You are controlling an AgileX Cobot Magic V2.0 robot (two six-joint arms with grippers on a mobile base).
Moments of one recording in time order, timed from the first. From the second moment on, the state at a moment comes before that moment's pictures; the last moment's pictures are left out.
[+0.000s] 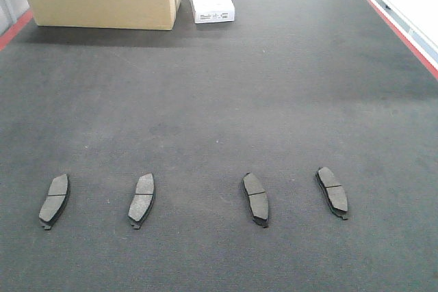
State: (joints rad) left arm 0.02 -0.01 0.03 0.08 0.10 -0.09; right arm 0.49 0.14 -0.42 -0.47 0.53 0.46
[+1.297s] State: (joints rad) left arm 0.02 -0.01 0.03 0.08 0.10 -0.09; right arm -0.11 0.02 -0.05 -0.14 0.13 0.19
